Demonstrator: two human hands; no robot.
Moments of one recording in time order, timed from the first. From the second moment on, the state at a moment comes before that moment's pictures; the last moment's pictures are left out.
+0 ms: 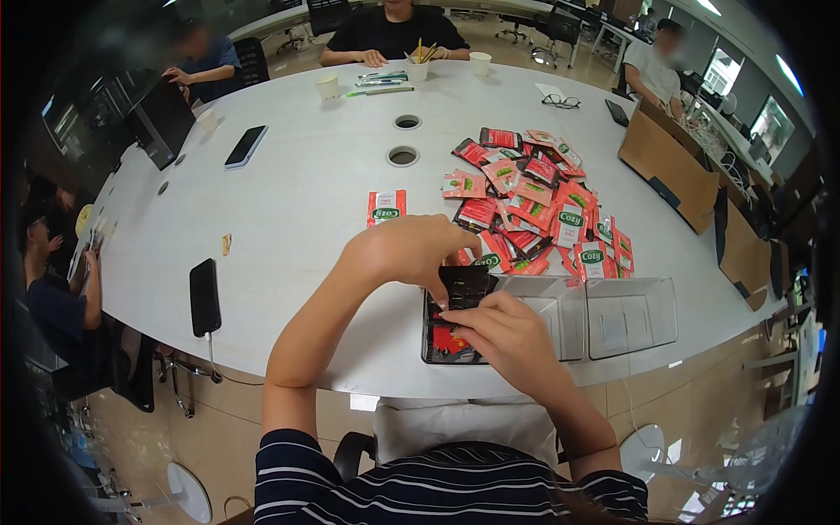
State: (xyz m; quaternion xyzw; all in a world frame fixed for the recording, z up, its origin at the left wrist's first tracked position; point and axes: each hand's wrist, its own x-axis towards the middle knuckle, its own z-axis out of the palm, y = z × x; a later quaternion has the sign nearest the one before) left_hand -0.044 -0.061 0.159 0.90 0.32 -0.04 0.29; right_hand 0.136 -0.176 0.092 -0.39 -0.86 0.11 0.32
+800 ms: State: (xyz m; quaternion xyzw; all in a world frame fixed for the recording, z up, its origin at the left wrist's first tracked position) left_hand -0.039 -0.086 0.157 0.94 0.33 -0.04 0.11; right_hand 0.137 -0.160 0.086 -0.54 -0.82 0.03 0.19
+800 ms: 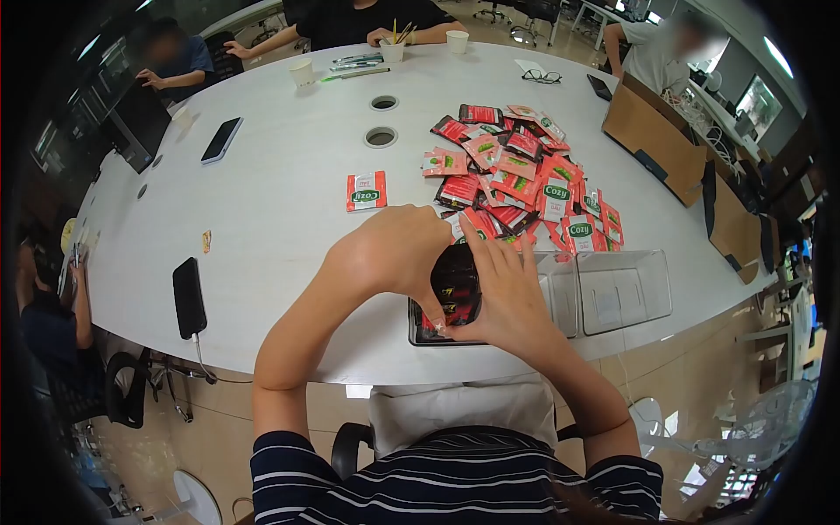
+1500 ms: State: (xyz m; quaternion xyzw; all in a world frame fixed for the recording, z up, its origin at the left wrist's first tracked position) left_hand -0.024 -0.101 0.139 0.93 0.36 -0.01 0.00; right_hand 0.151 -0.160 0.084 -0.49 -0.84 0.05 0.21
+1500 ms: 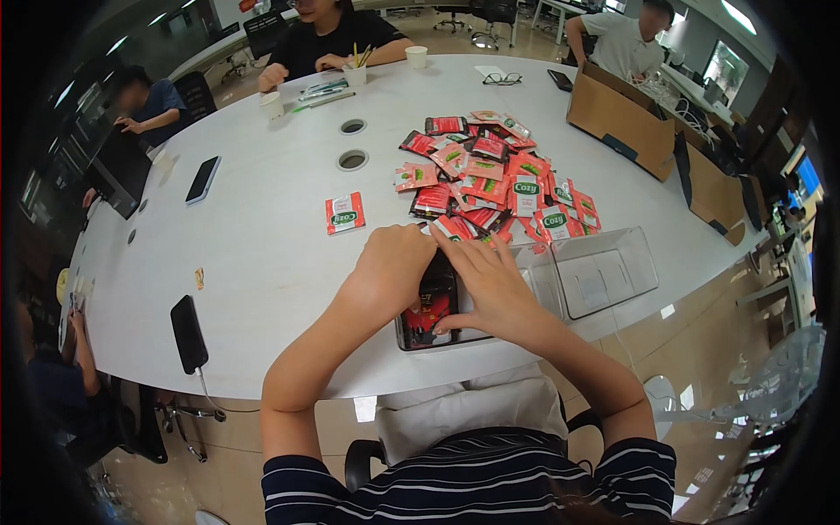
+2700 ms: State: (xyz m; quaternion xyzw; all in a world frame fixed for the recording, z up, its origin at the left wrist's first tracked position) left_hand -0.005 0.018 0.011 0.90 0.26 0.28 0.21; right_hand 0.300 -0.002 0.088 -0.64 -0.76 0.02 0.05
